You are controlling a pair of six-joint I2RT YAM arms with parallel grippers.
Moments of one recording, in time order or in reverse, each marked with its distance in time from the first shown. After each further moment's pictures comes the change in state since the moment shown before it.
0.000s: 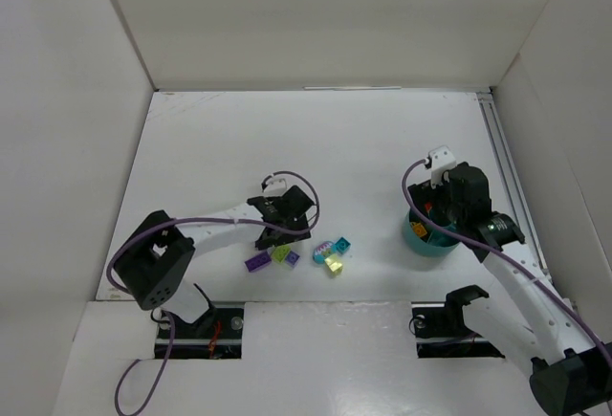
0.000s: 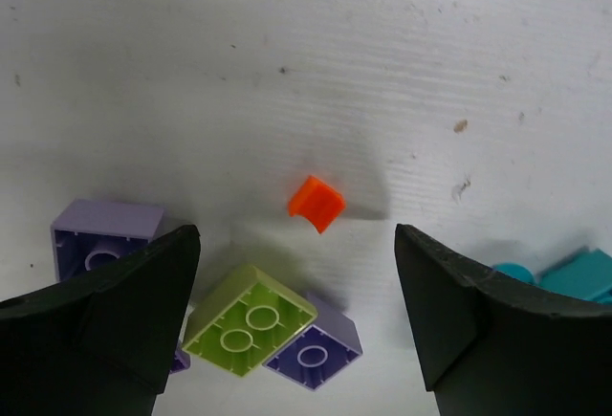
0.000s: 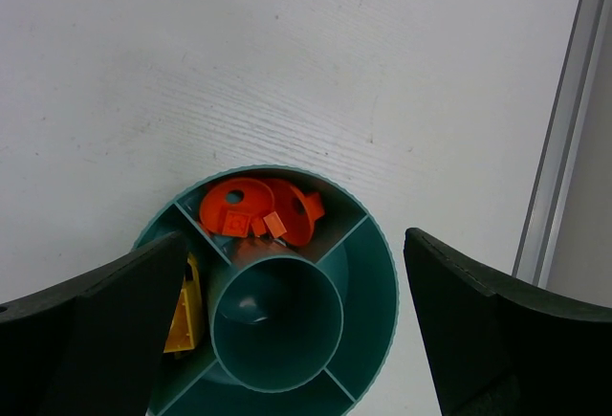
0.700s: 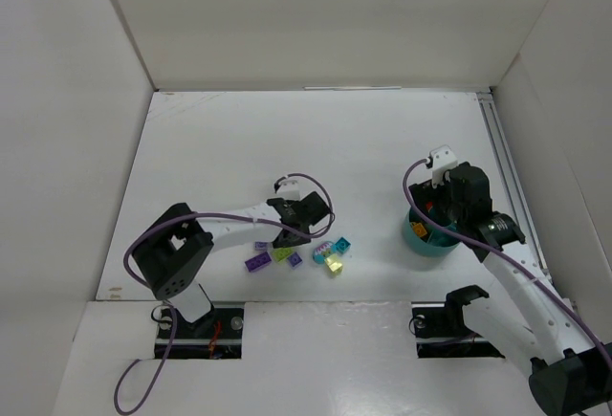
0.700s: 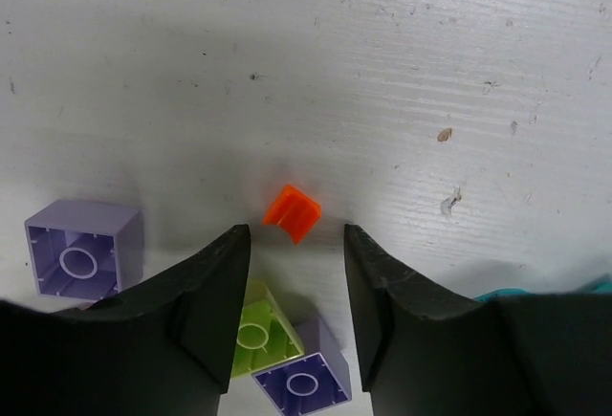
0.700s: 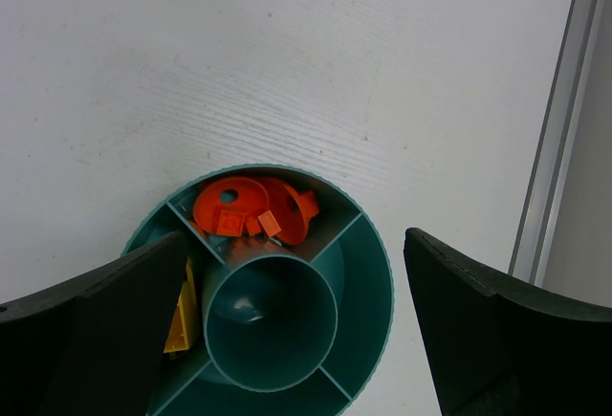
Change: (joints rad) left arm -0.096 0.129 0.101 -0.075 -0.152 -0.048; right arm -0.008 0.000 0.000 0.000 0.008 0.000
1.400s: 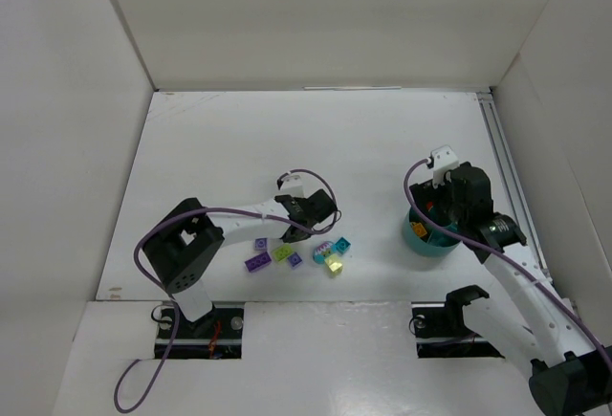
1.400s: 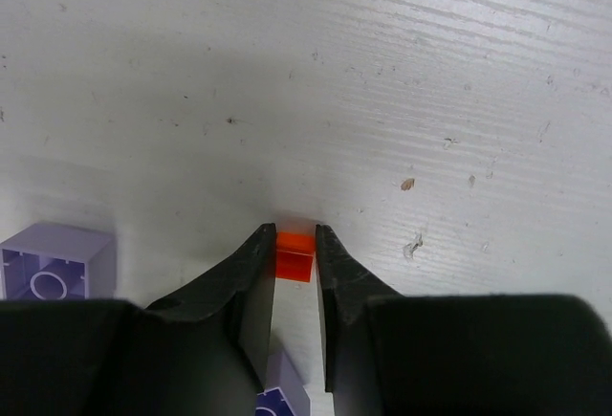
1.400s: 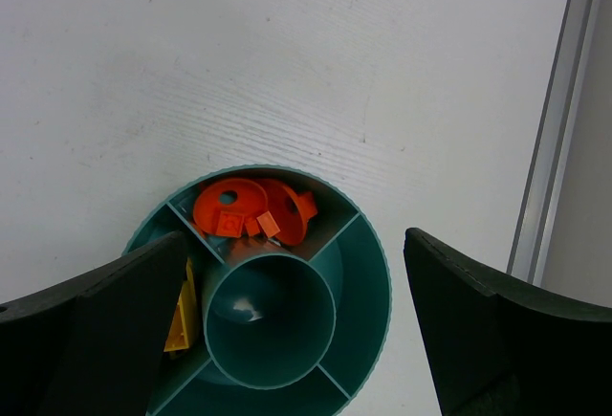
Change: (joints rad) left arm -0.007 0.069 0.064 0.001 -0.076 -0.062; right arm 0.000 -0.013 0.000 0.000 0.000 0.000
